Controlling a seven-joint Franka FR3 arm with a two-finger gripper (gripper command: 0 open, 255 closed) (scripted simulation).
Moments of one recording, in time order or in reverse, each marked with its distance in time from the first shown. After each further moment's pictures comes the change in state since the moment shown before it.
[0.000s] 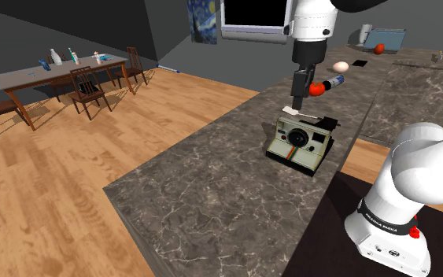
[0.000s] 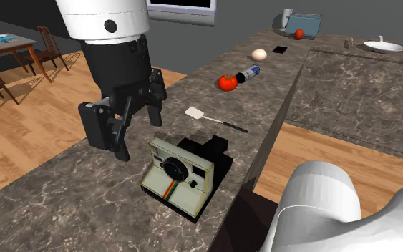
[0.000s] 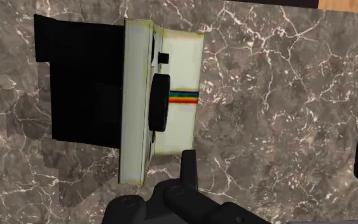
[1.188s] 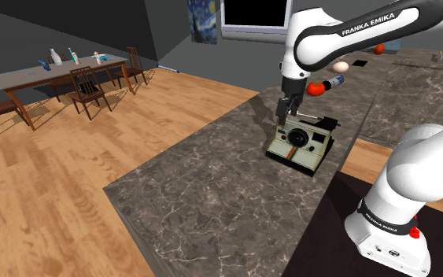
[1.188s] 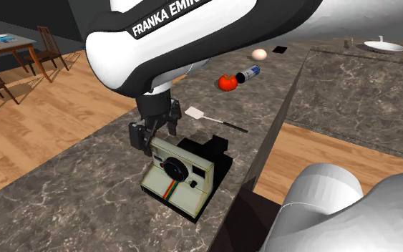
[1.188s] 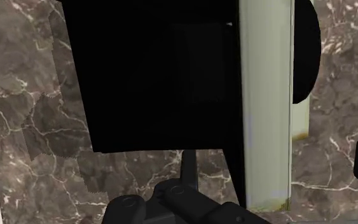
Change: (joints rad) arm -0.133 0.206 -0.121 -0.195 -0.089 0.433 -0.022
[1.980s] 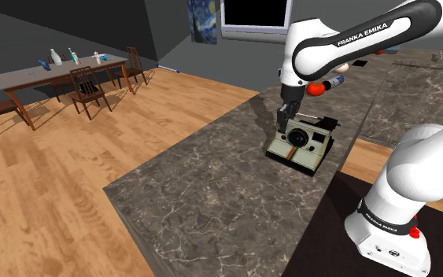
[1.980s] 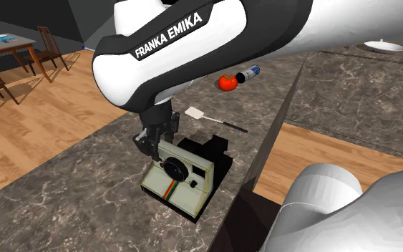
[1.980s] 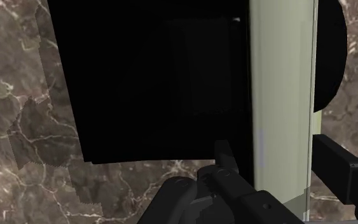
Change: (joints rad) arm 0.000 0.021 -0.001 -0.047 0.000 0.070 0.001
